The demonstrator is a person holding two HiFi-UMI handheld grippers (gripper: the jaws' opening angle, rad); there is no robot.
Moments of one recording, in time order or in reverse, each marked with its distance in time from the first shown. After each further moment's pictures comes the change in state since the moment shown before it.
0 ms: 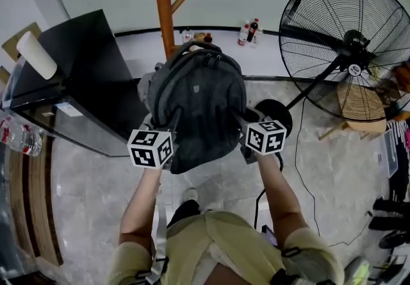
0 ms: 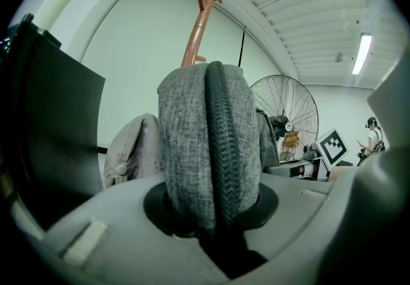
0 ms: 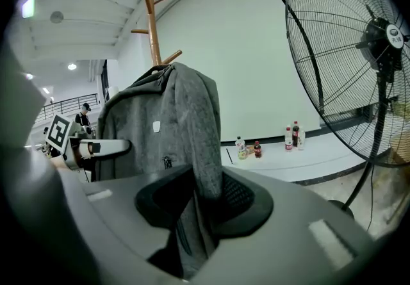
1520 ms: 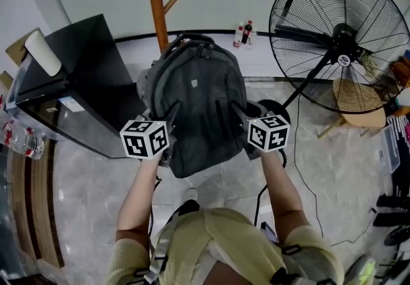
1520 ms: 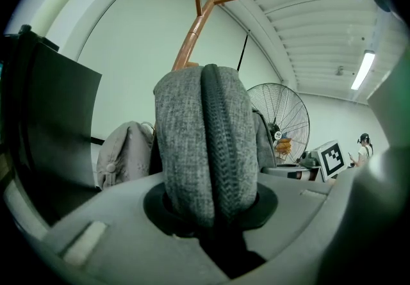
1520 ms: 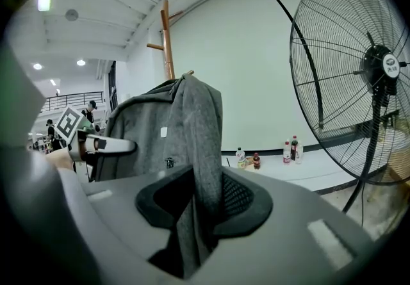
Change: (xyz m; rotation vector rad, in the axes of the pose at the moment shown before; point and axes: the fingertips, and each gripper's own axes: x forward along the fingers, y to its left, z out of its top) left arm -0.023 -0.041 0.019 -0.078 0.022 -0.057; right arm -0.057 0.014 0.026 -0.073 -0.069 0.006
